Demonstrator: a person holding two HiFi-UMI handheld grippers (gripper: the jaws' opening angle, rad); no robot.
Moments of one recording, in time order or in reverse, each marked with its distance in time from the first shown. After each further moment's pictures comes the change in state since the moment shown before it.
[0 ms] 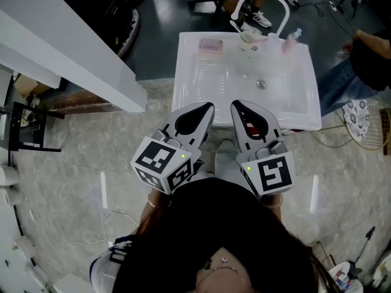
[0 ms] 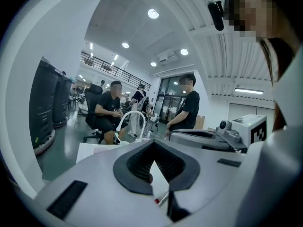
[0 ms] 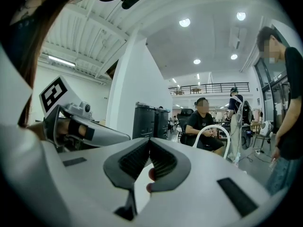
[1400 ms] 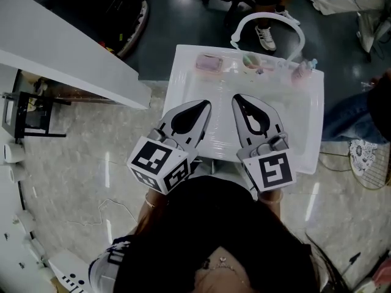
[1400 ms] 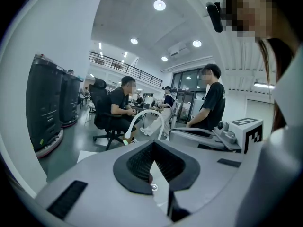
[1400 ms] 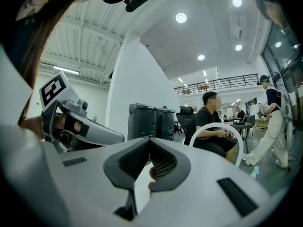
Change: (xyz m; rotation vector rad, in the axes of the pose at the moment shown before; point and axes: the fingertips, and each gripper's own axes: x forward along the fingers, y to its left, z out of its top) left arm 0.166 0.081 0.040 -0.024 0.045 0.159; right arm 0.123 -0.163 -0.021 0.038 -0.036 0.136
